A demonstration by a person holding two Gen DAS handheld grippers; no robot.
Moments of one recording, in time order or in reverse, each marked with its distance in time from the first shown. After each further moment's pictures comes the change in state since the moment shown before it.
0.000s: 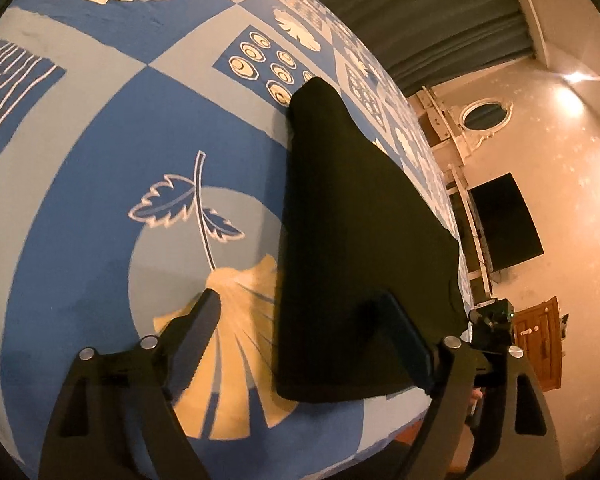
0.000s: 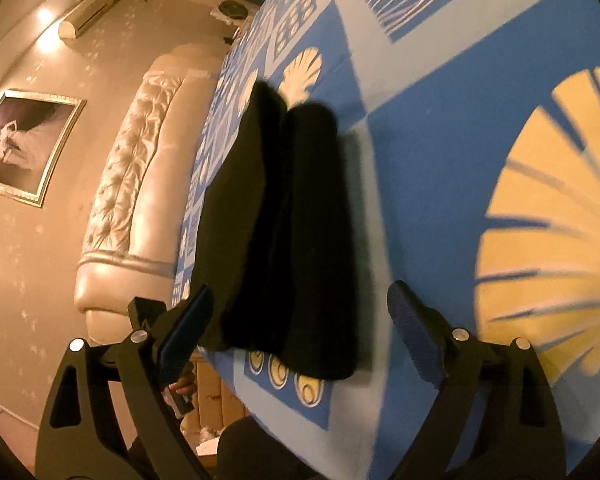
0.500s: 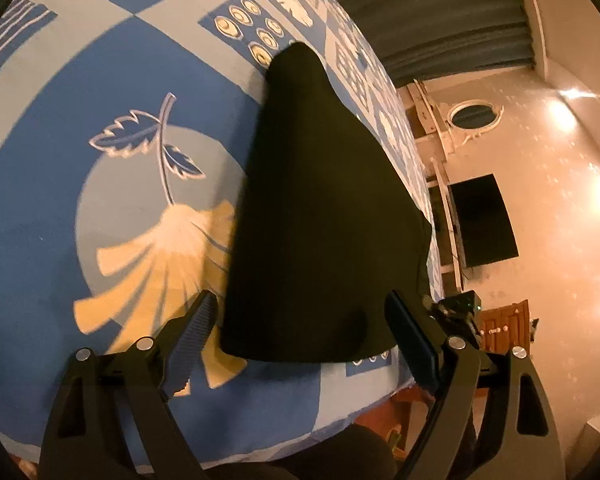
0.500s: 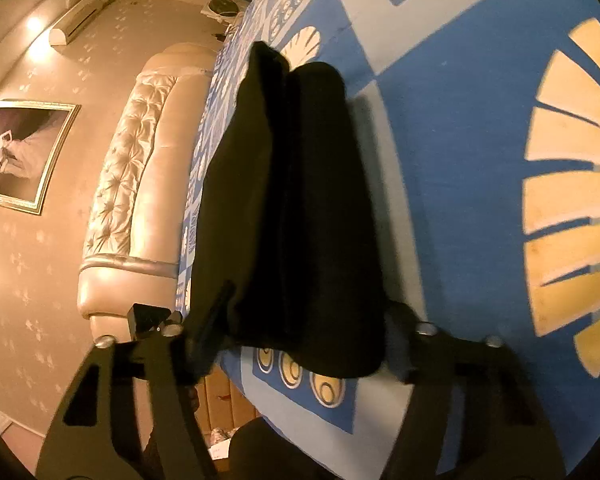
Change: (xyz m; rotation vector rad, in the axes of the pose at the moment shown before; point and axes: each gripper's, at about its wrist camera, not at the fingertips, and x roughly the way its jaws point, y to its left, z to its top) left arm 0.009 -0.008 -0.013 -0.078 0.076 -0.108; right arm 0.017 0.002 -0.005 0.067 -0.002 0.011
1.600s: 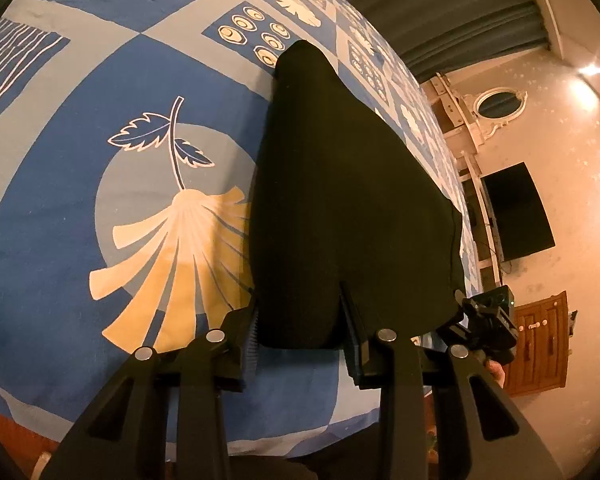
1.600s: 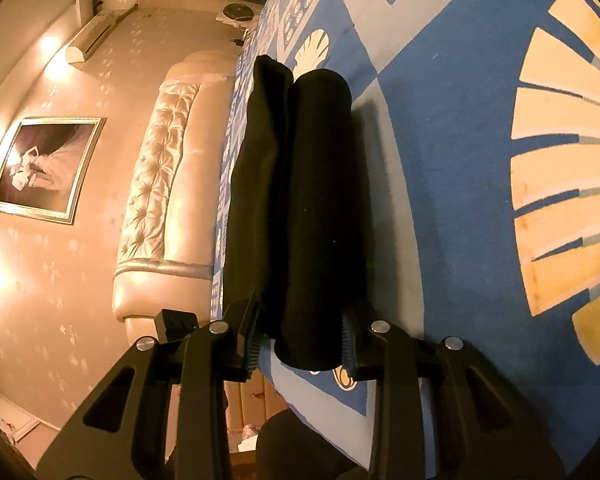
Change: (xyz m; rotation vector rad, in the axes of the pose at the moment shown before) left arm 0.007 -0.015 -0.006 0.055 -0.026 0.159; right arm -0.015 -0.011 0.002 0.032 0.014 0.128
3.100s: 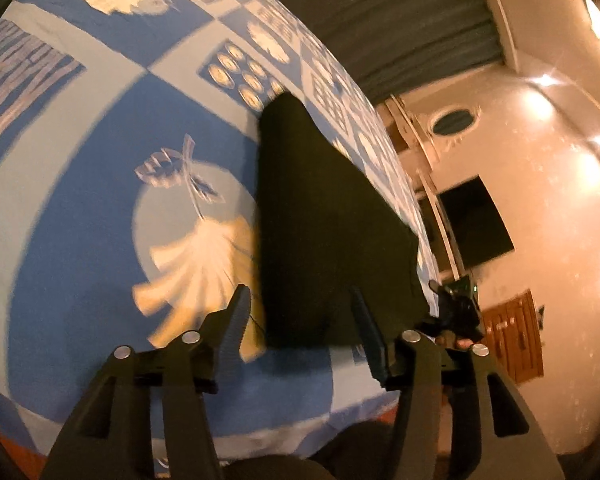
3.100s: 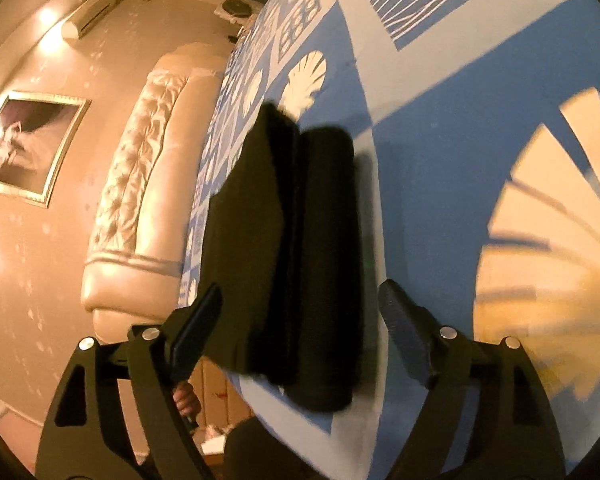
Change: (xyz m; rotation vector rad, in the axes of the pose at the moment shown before) left arm -0.039 0.027 0.009 0.030 -0.112 -0.171; right arm 0.000 0.020 0.032 -0.074 -0.030 -0.102
